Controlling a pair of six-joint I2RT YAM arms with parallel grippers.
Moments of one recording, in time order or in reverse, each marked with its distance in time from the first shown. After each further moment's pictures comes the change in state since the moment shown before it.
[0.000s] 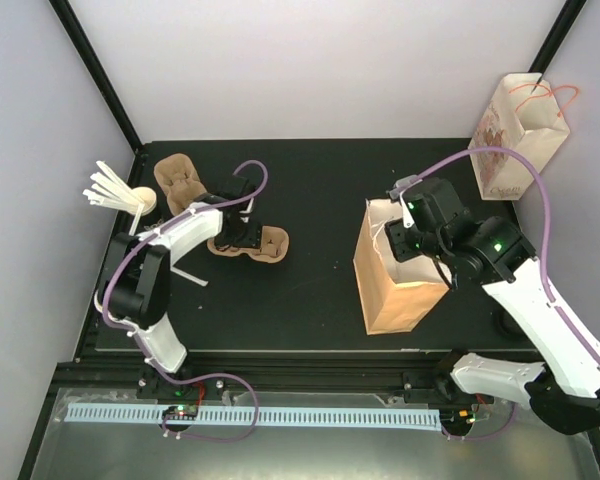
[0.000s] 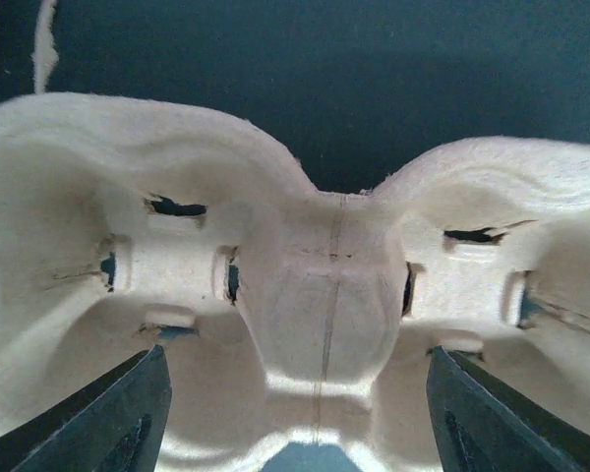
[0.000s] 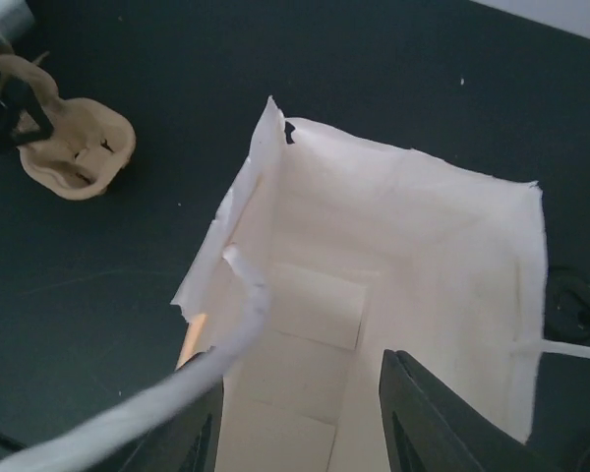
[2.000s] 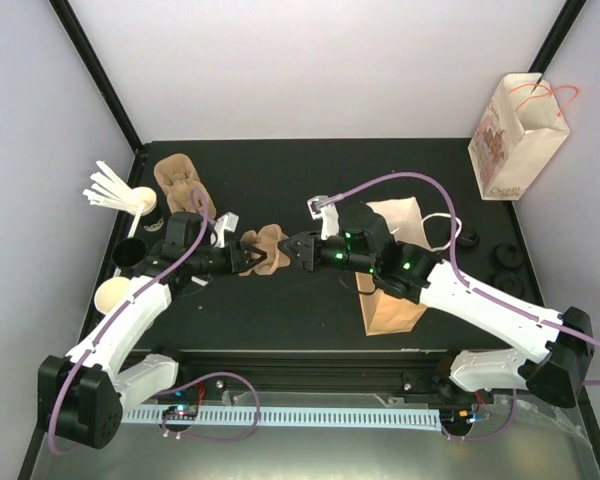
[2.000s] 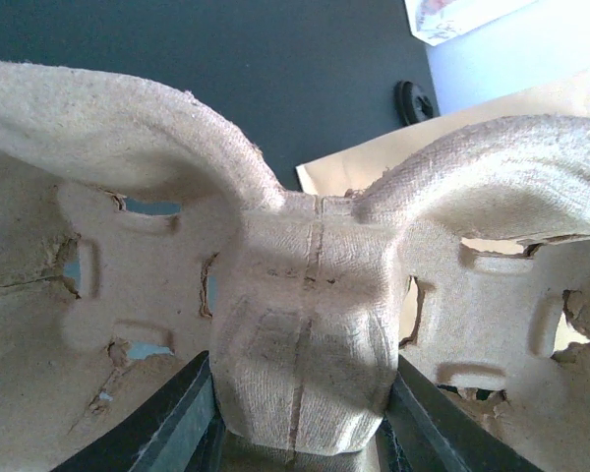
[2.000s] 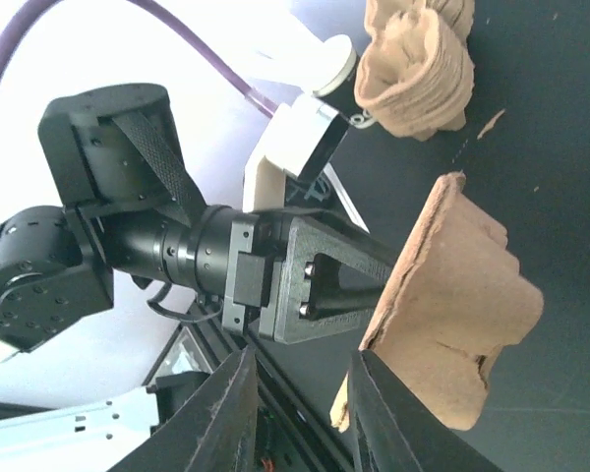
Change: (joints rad) left arm 0.112 -0.666 -0.499 0.305 0.780 -0.230; right arm 0.253 0.138 -0.377 0.976 -0.471 0.515
